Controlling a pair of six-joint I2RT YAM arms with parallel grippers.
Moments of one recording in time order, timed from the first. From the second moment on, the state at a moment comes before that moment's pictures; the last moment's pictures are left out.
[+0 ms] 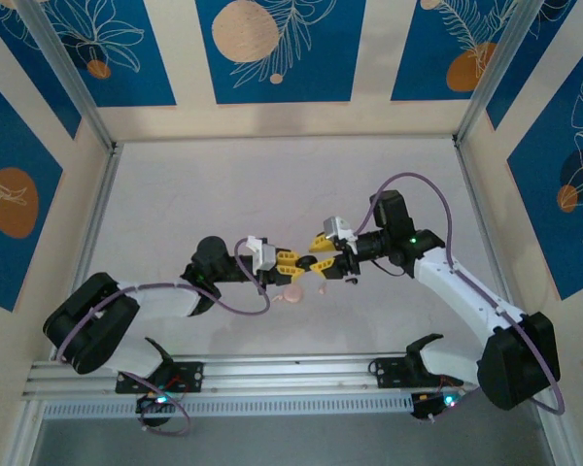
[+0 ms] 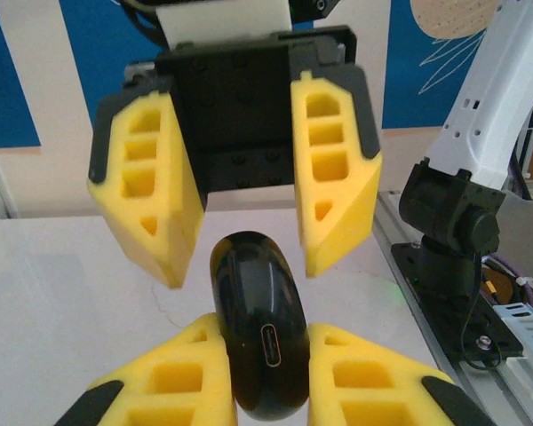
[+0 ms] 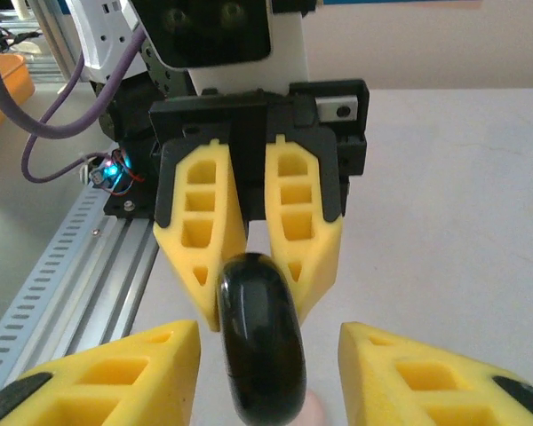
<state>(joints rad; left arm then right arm) -0.71 1.42 0.46 1.02 0.79 0.03 0.41 1.17 0.83 -0.42 -1.09 -0.68</state>
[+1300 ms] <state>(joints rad) -0.71 1.16 0.59 0.14 0.64 0.51 0.73 1.20 0.93 -0.61 -0.49 -0.98</state>
